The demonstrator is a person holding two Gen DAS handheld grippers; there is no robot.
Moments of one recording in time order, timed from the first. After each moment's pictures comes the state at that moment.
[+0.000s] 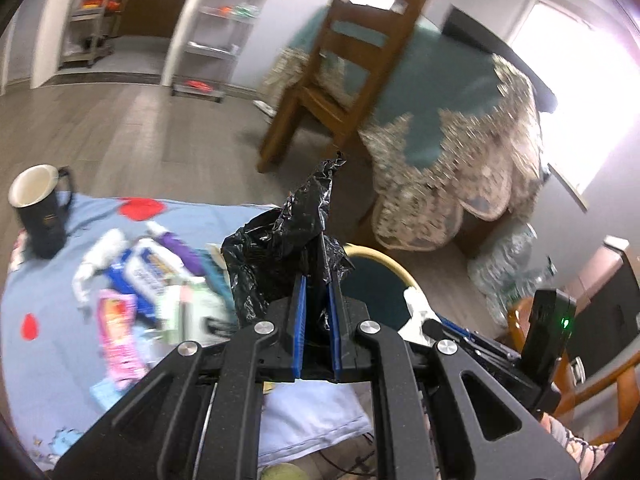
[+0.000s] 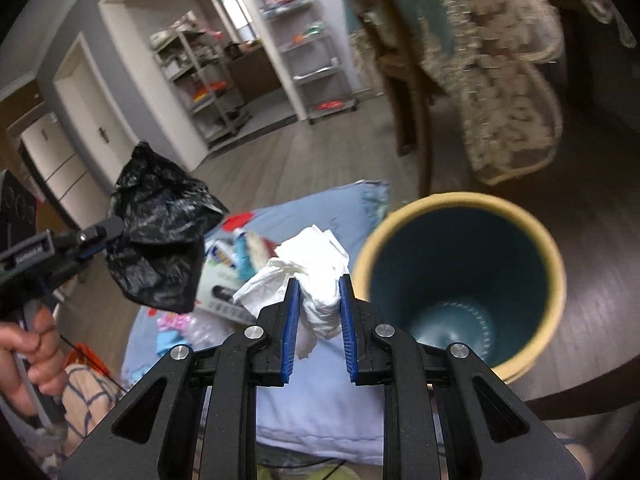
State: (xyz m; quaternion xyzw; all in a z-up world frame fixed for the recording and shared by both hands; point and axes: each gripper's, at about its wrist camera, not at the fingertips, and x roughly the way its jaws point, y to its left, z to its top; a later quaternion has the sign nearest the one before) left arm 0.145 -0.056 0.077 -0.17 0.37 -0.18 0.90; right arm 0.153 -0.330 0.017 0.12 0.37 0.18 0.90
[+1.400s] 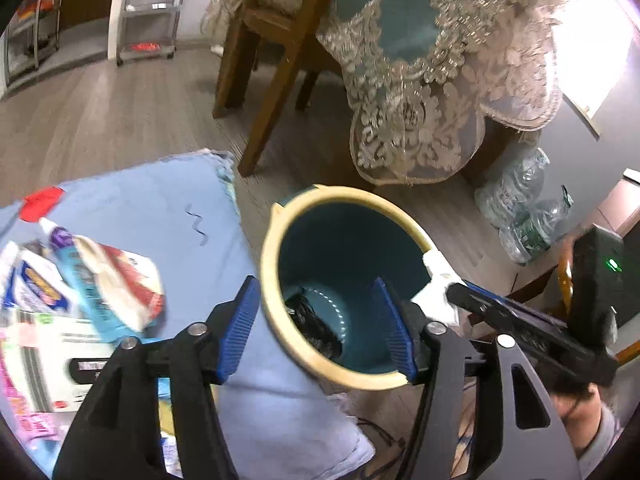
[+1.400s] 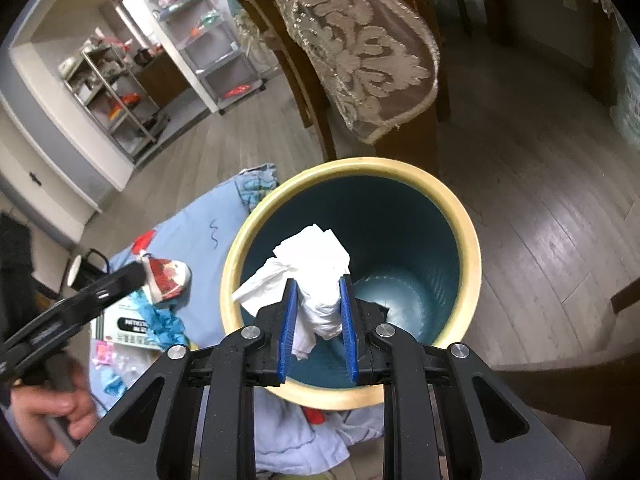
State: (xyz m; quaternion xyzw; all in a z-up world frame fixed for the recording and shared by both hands) left arm 0.227 -0.173 -0.006 -0.08 0.45 -0.22 0.86; right arm 0.207 -0.416 -0.035 0.18 0.45 0.06 0.87
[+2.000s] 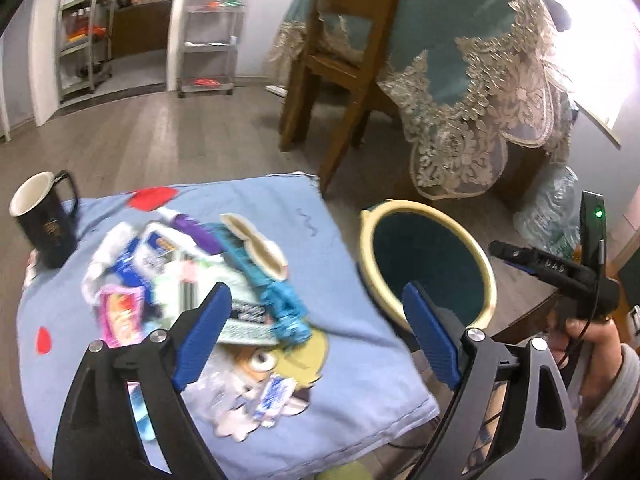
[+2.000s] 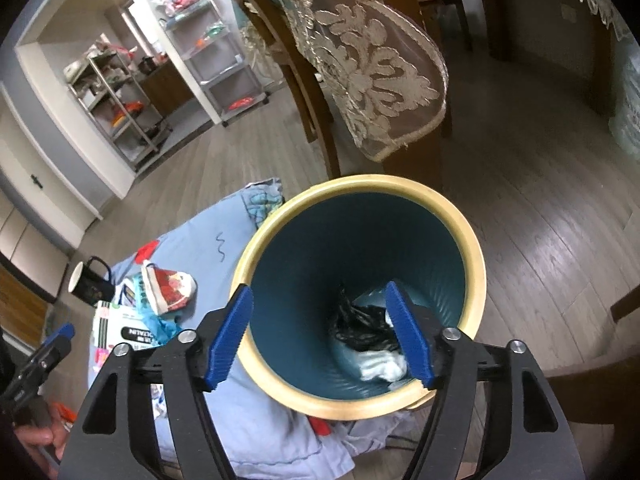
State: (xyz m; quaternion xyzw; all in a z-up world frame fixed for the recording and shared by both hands) left arm 0.147 -0.071 0.017 -0.06 0.39 -0.13 0.91; right arm 0.203 -0.410 -0.025 0.18 0.42 0.06 0.89
